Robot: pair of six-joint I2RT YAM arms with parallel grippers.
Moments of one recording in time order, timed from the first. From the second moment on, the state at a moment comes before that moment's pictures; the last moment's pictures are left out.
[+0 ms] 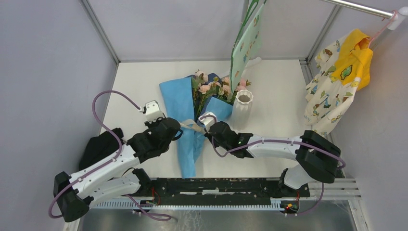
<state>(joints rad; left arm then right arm) -0.86 0.88 0.71 -0.60 -0.96 -0.87 1.08 1.56 0.81 0.11 0.30 0.13</state>
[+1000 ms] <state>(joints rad) -0.64 0.98 0.71 -0.52 -0.77 -0.89 0.92 0.94 0.46 -0.08 0.54 0.39</state>
